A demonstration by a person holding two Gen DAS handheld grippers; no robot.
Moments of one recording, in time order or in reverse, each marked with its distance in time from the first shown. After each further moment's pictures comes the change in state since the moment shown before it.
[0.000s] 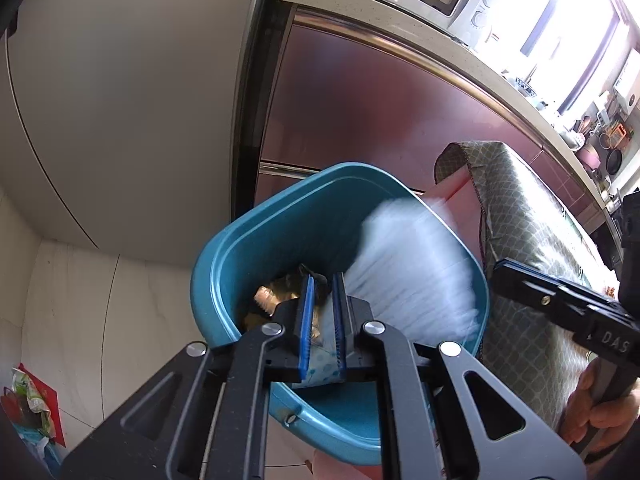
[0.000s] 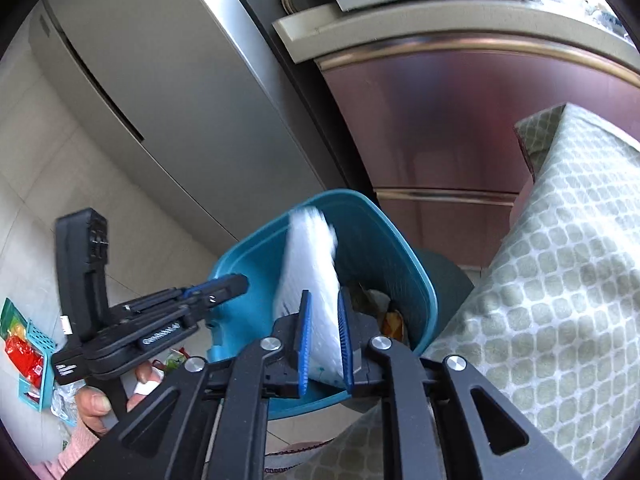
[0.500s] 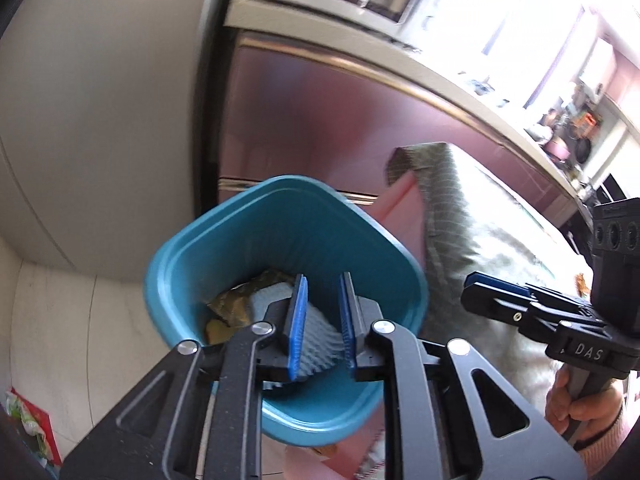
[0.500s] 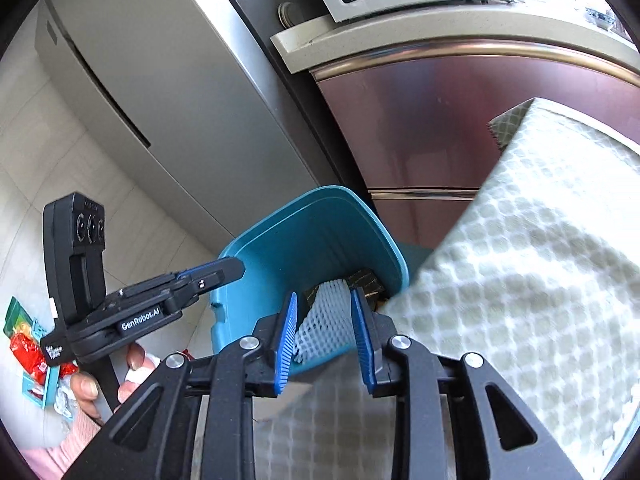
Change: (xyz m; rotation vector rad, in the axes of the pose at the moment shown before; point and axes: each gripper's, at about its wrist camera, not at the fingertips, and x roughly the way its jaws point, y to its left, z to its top) left arm -0.027 -0.040 -0.003 0.079 -0.048 -0.118; right arm -0.033 -0.014 -0.019 -0.007 -0.044 0.014
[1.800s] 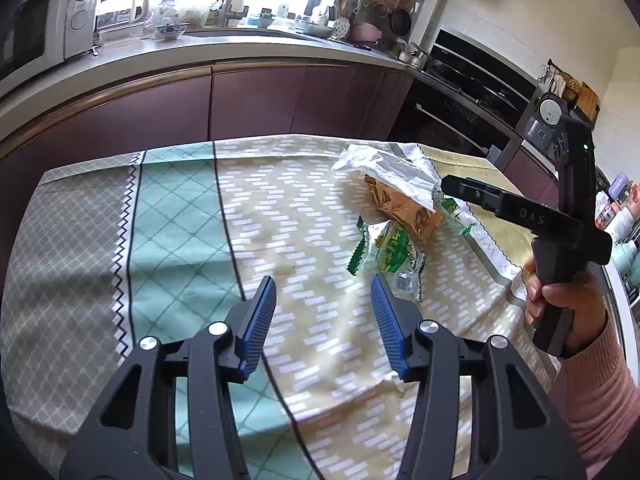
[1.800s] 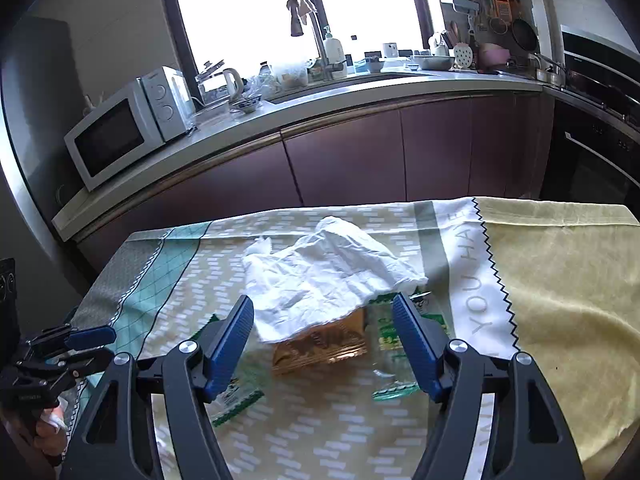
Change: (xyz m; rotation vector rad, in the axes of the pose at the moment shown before) left arm 0.078 -0.410 -0.067 0.570 0.156 -0.422; right arm -0.326 -0.270 -0.135 0.353 -0.399 -0.655
